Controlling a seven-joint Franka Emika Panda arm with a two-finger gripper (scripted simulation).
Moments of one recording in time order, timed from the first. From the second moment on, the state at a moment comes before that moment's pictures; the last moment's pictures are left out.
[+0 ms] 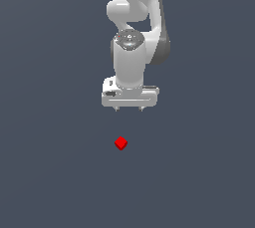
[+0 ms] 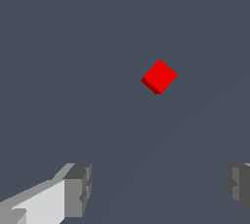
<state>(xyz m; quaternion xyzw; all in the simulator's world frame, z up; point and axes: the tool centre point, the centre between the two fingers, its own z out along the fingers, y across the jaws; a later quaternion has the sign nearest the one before) 0.003 0.007 0.175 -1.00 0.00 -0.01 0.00</state>
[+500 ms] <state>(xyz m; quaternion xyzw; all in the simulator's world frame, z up) 0.008 0.007 0.166 -1.00 0.02 -0.01 0.00</state>
